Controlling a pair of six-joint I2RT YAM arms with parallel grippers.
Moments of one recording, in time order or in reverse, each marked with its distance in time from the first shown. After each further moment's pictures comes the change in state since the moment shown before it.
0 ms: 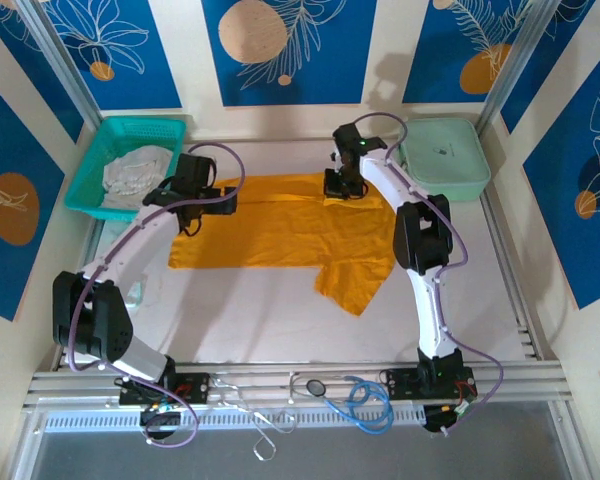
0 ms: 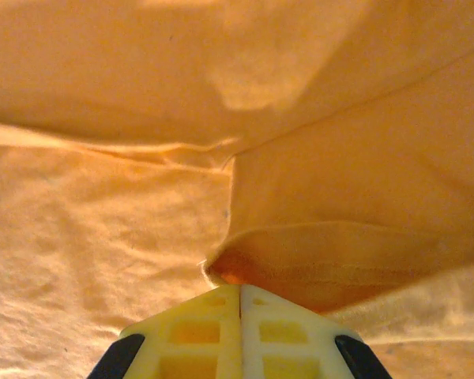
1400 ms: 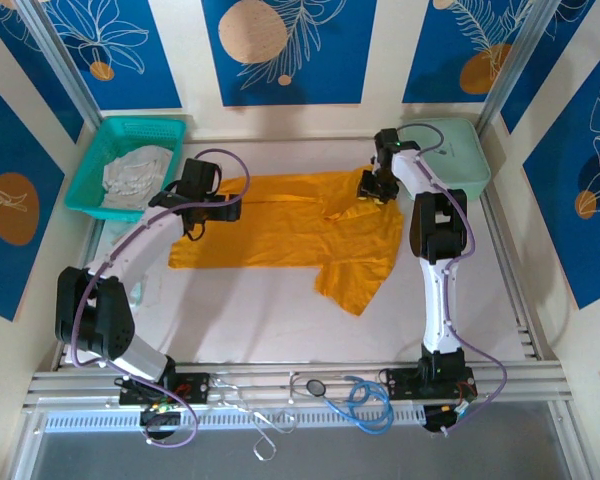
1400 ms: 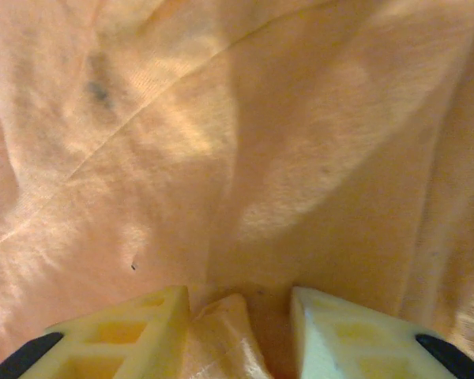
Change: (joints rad) left arm -0.017 0.018 -0.024 -0.001 0.022 0.000; right arm -0.224 0.100 -0.015 0.042 -0.013 -0.056
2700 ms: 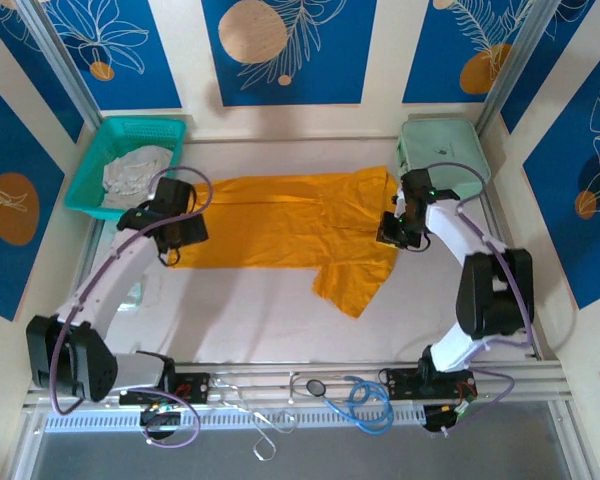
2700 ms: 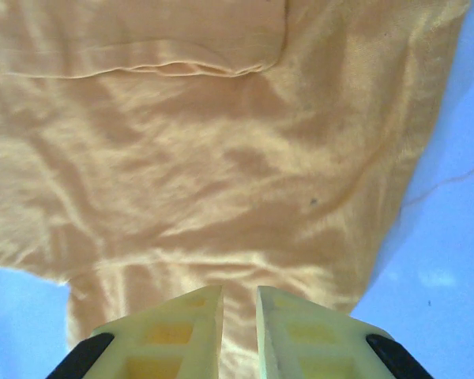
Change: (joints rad) left arm 0.097 -0.257 -0.132 -0.344 -0.114 -0.317; right arm -0.014 -0.831 -0.925 0.154 -0.078 0.031
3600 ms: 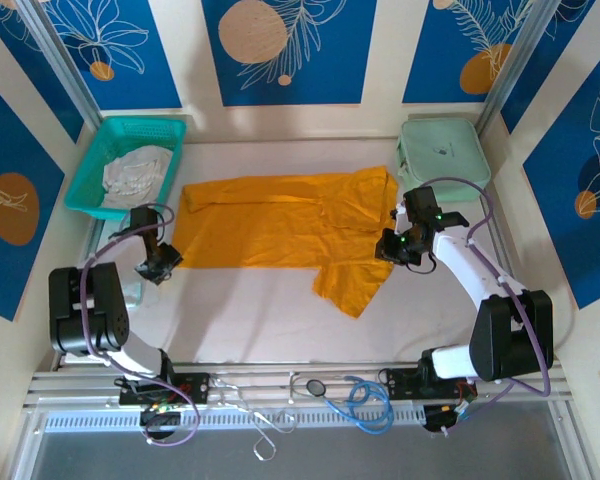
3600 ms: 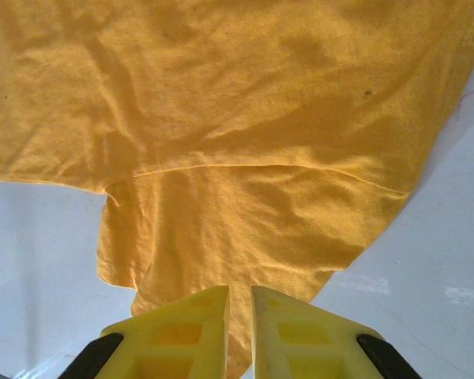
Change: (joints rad) left arm 0.354 0.278 -0.262 0.346 0.315 -0.248; right arm 0.043 -0.209 -0.168 0.002 -0.061 0.003
